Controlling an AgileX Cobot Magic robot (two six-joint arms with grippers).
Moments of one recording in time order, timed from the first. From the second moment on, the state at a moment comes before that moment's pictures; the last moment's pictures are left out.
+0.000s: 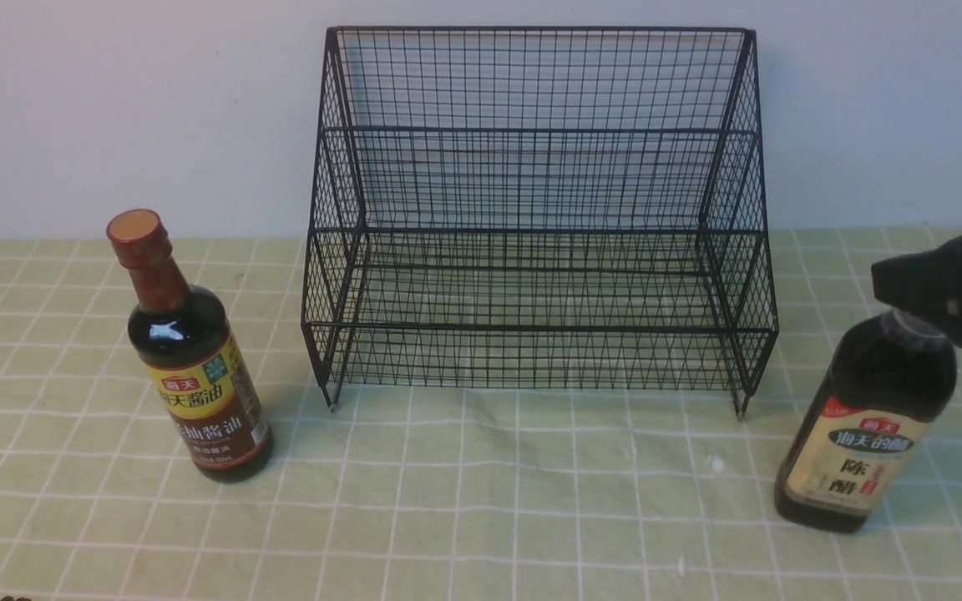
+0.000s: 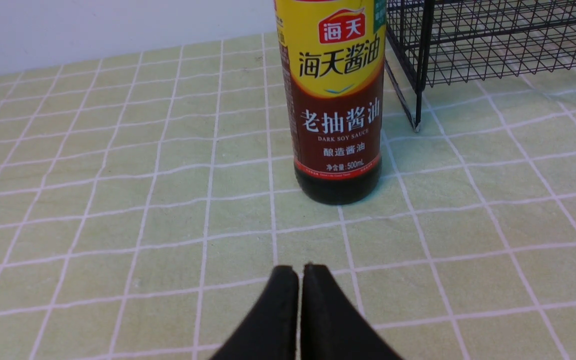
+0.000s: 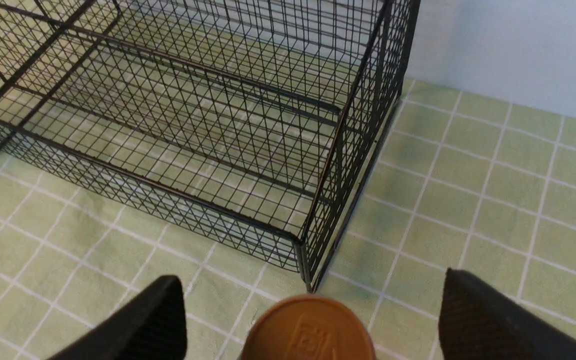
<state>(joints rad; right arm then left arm) -0.03 1.13 -0.89 0.66 0.74 -0.75 -0.08 -0.01 0.02 -0.03 0.39 0.08</state>
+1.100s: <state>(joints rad) -0.03 1.18 -1.28 0.64 1.16 -0.75 -0.08 -0.01 0.02 -0.03 0.39 0.08</state>
